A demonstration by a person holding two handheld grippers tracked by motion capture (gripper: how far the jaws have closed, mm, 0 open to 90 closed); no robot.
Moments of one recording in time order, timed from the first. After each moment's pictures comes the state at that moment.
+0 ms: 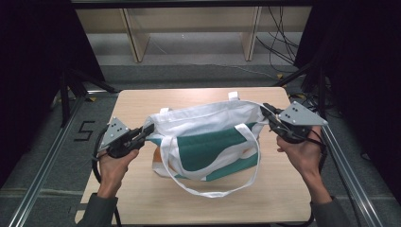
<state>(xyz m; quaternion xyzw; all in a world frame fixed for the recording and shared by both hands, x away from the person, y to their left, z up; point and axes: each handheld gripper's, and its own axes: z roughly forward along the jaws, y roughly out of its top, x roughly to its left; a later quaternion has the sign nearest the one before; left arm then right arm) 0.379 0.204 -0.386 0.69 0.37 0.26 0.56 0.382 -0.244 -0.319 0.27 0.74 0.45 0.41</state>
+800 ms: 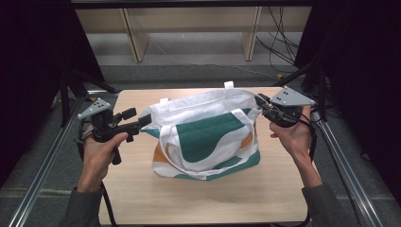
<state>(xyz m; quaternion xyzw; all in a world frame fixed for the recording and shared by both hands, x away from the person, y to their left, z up) 0.377 0.225 -0.320 0.65 0.44 0.14 0.60 0.421 -0.236 -0.320 0.30 0.75 0.45 0.38</state>
